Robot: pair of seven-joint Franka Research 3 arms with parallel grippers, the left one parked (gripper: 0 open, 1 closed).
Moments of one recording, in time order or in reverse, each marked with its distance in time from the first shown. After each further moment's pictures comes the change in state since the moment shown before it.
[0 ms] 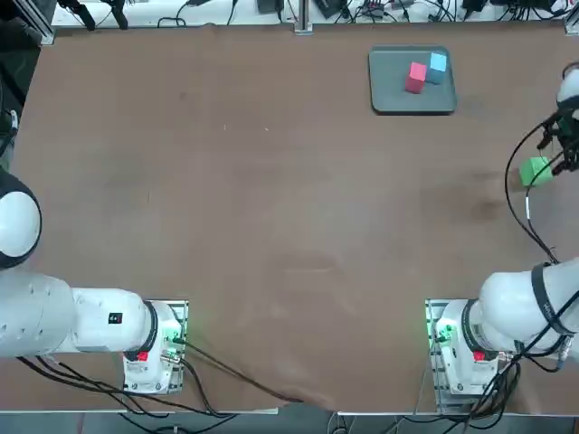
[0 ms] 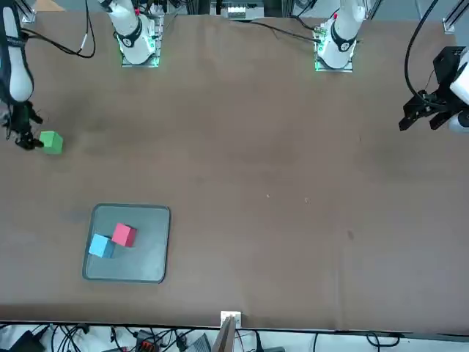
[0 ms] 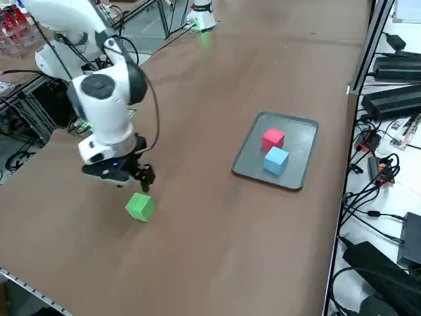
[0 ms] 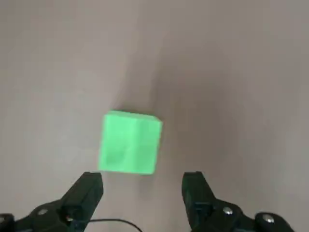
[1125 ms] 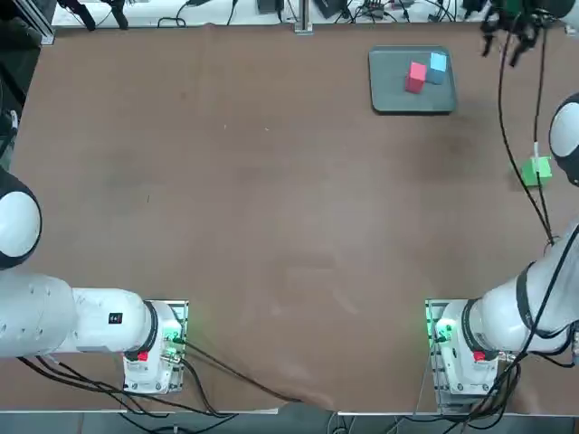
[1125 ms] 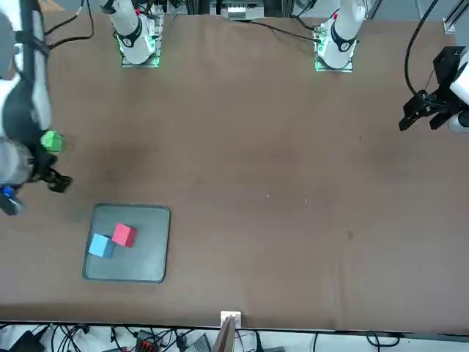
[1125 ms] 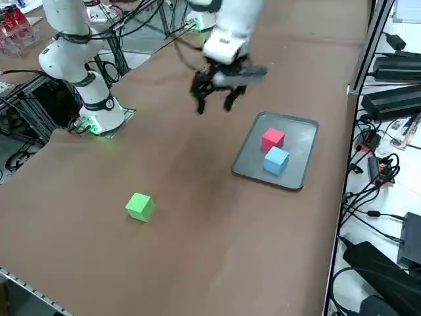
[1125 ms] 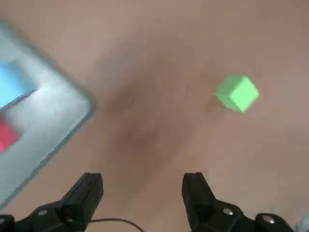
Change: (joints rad) arm 0.344 0.248 0.125 0.827 -0.008 -0.790 -0.055
